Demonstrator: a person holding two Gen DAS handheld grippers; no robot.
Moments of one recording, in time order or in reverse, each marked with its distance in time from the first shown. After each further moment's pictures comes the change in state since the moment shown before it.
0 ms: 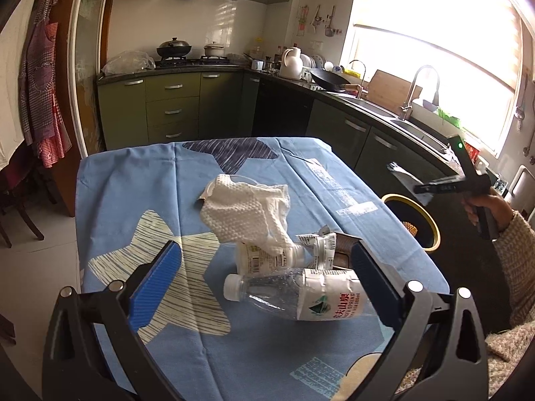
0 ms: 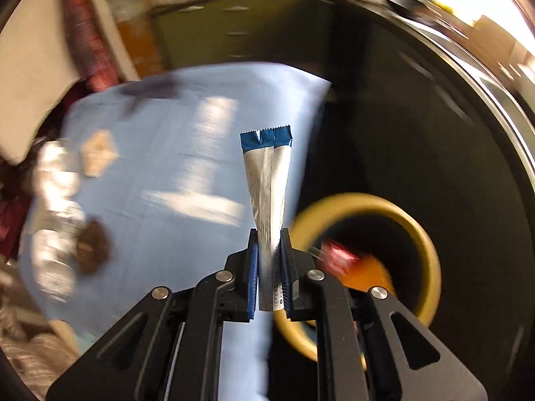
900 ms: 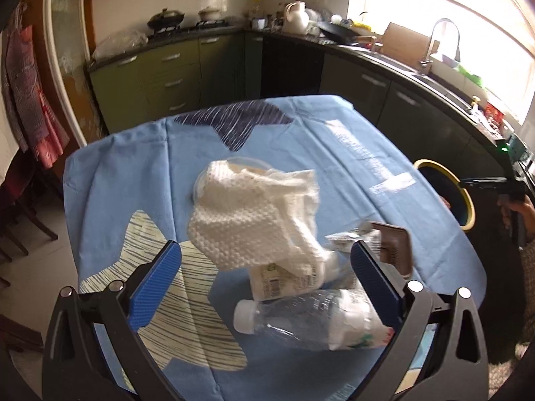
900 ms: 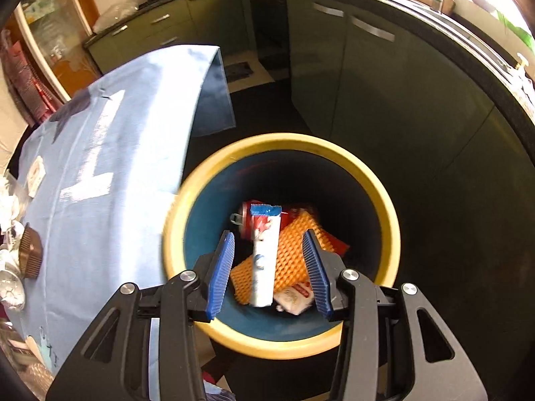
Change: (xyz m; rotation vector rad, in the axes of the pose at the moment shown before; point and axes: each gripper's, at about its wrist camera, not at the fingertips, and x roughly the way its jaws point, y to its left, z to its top) left arm 0.094 0.010 0.023 0.058 0.202 0.083; right arm 0.023 -0.078 -0.054 0.200 -0.016 -0.057
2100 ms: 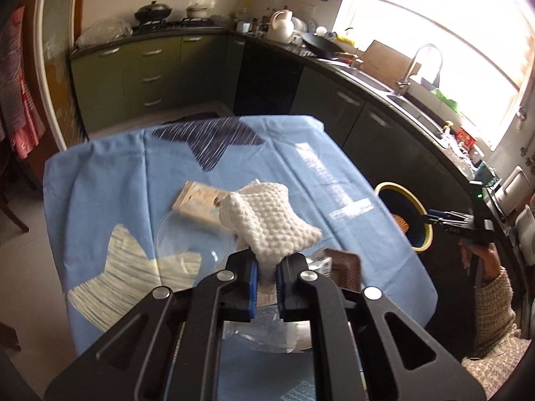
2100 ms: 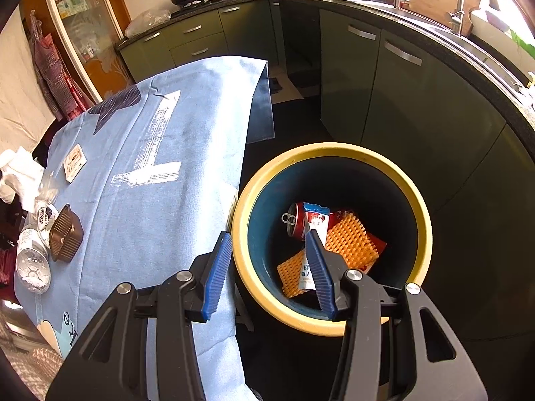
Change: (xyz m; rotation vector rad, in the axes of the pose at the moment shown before) left arm -0.047 -0.001 0.043 -0.036 -0.019 -0.183; right arm -0.024 0.049 -0.023 -0.057 -0.074 0.087
